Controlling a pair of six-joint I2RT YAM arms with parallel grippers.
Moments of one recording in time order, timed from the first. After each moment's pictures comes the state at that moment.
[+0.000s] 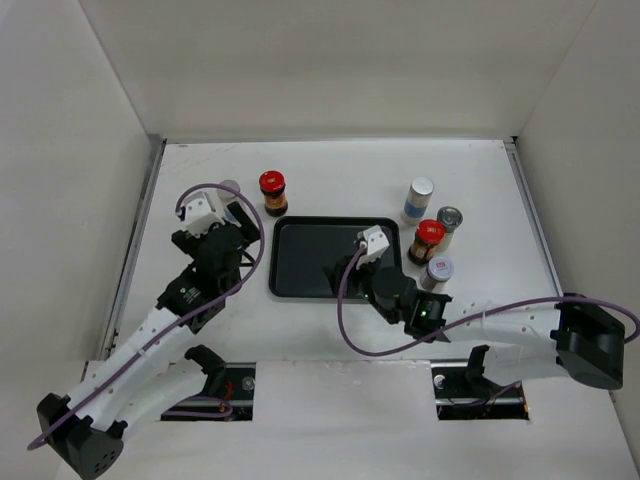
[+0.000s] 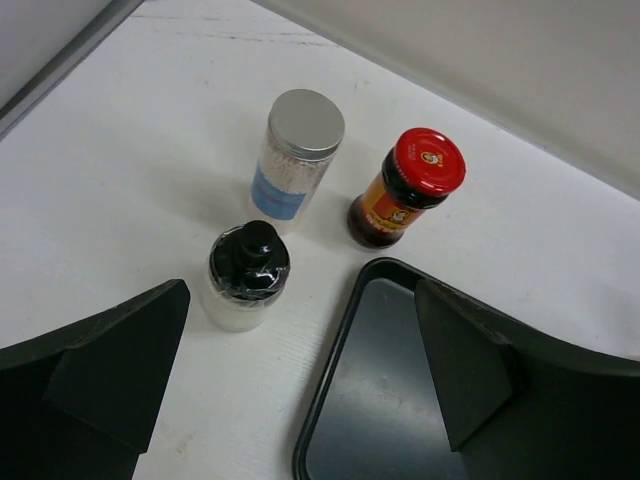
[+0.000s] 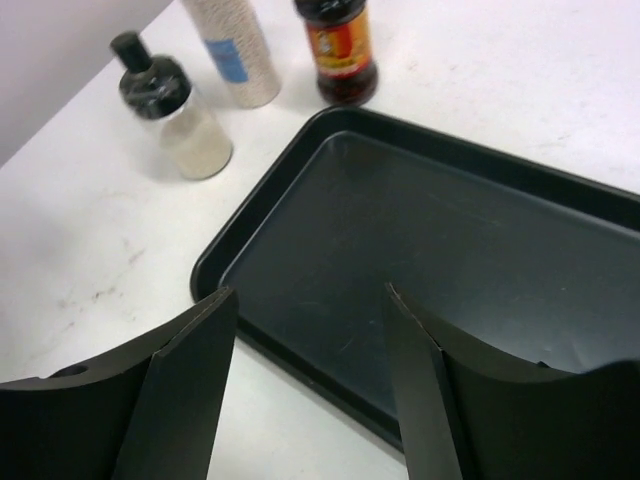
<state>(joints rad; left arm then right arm) -0.62 0.78 0.72 -0.28 -0.86 -0.58 1.14 1.23 0.60 0.44 0.54 0.31</state>
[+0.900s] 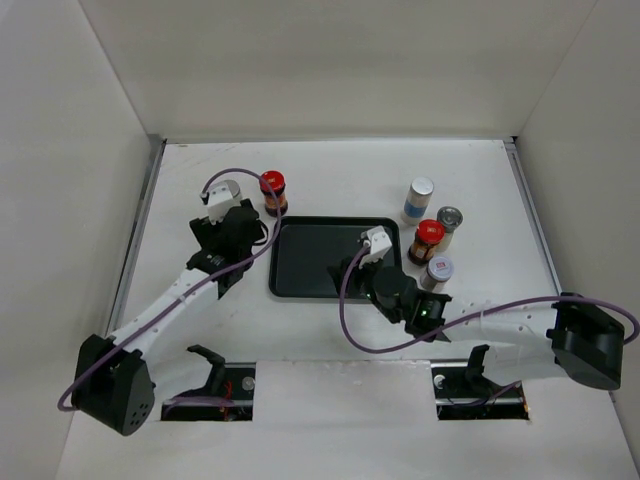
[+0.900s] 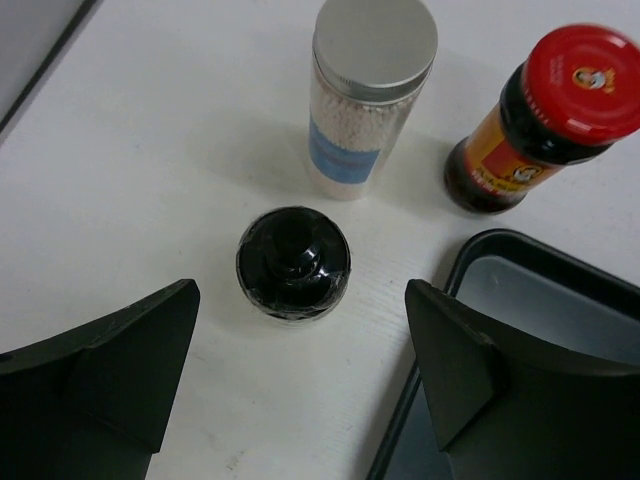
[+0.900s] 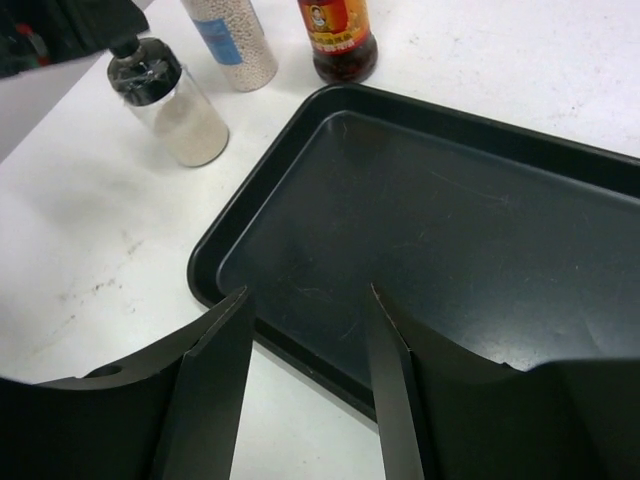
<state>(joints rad) -0.46 1.08 0.72 -0.22 -0.77 -0.51 1.13 1.25 0.57 0.46 0.51 0.37</state>
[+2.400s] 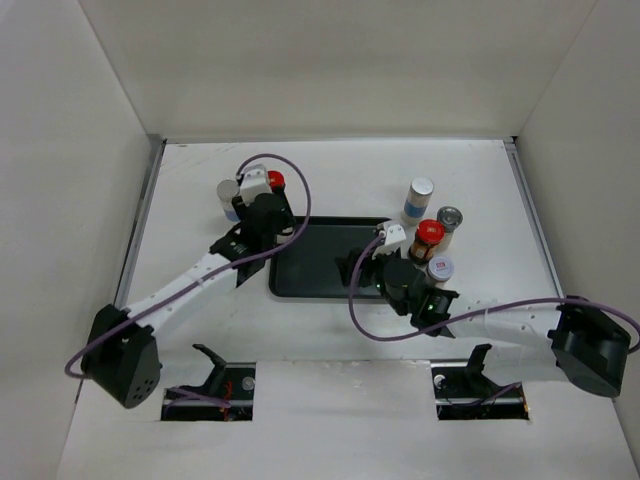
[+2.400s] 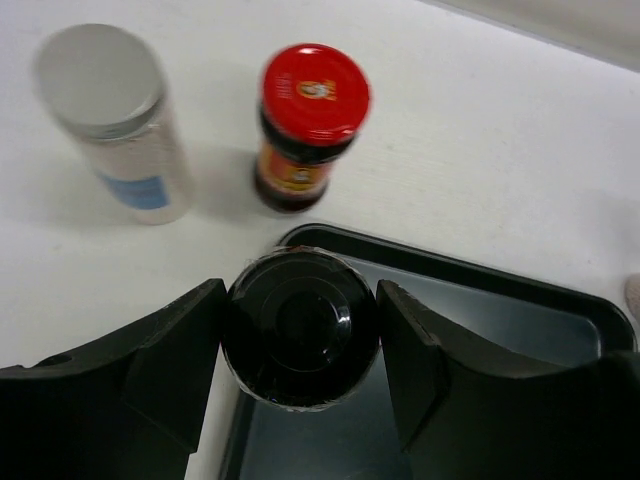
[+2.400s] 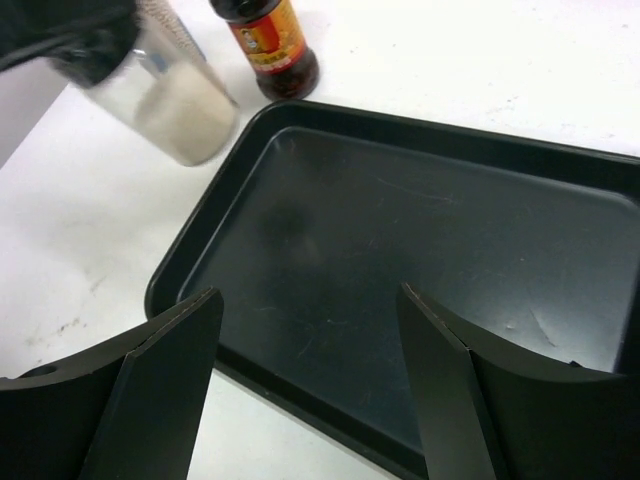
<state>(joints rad) -0.59 1.21 0.84 -0.08 -0.63 -0.53 1.02 1.23 0.53 0.48 0.50 0.41</state>
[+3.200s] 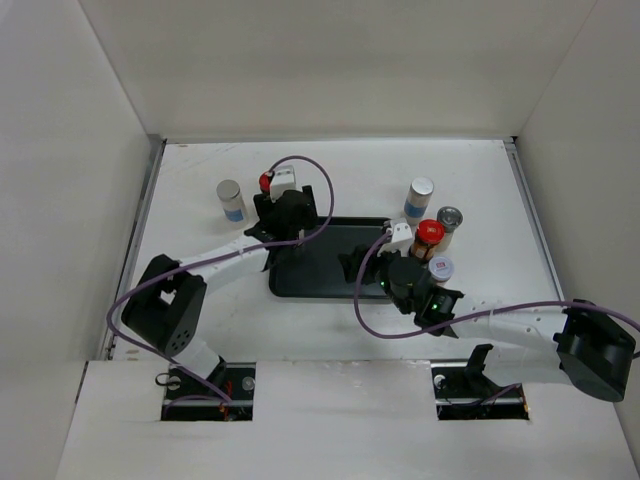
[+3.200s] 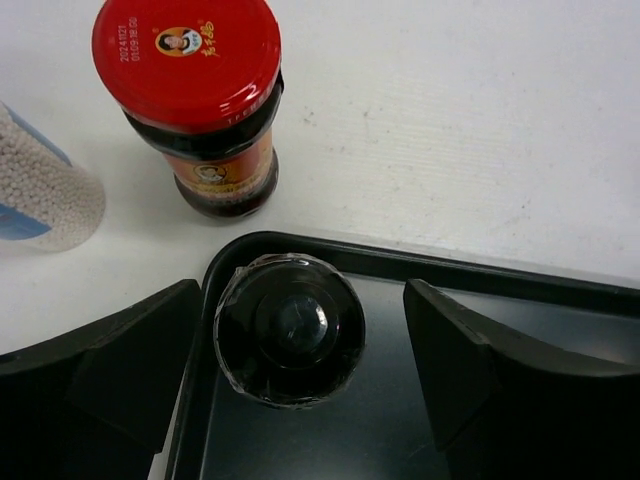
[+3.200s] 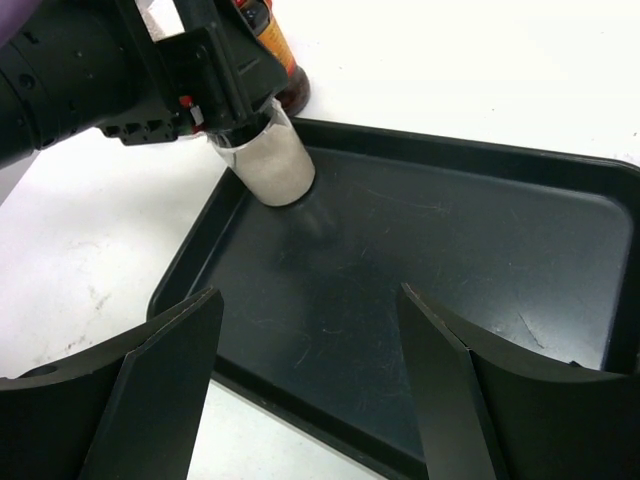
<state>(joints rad) -0.62 1.57 0.92 0.12 -0.59 -0.48 0.99 1.19 0.52 0.48 0.50 0.43</state>
